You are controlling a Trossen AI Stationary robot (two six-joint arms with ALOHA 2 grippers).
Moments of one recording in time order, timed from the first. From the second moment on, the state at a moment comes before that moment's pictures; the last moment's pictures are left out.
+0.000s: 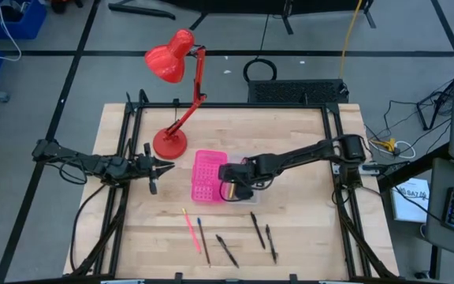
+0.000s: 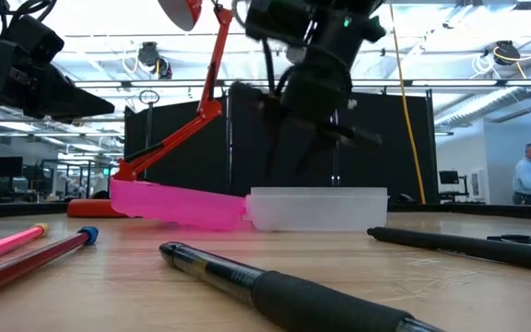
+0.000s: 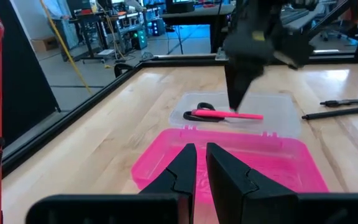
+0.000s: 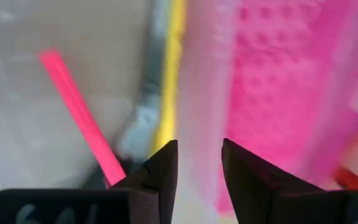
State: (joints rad) left arm -0.28 0.21 0.05 -0.01 -0.49 -0.01; right arm 0.08 1.92 1.36 -0.56 0.23 -1.42
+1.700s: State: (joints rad) left arm -0.28 0.32 0.05 0.00 -0.15 -0.28; right arm 0.43 1.11 0.30 -0.16 0.74 0.96
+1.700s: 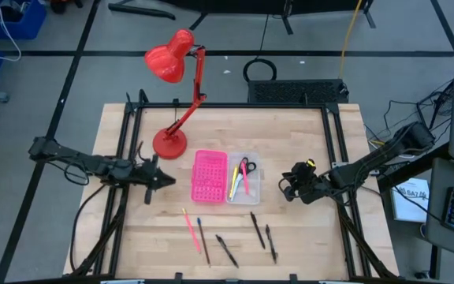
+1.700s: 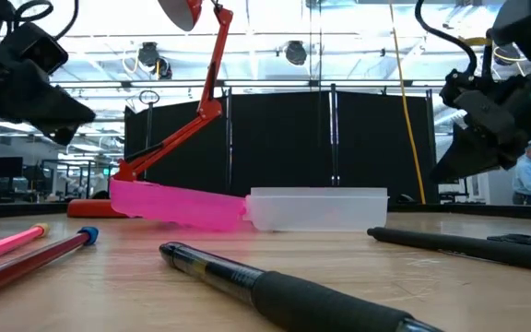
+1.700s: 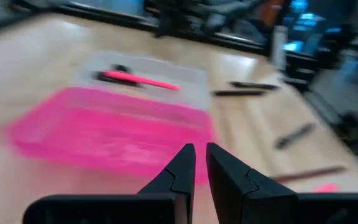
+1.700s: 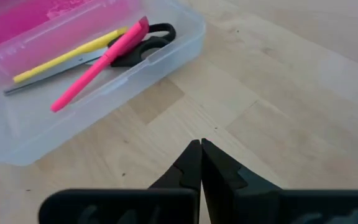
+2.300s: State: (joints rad) left arm -0.42 1.15 0.61 -0.29 0.03 0.07; right arm 0.38 1.11 0.30 0.04 0.79 0.77
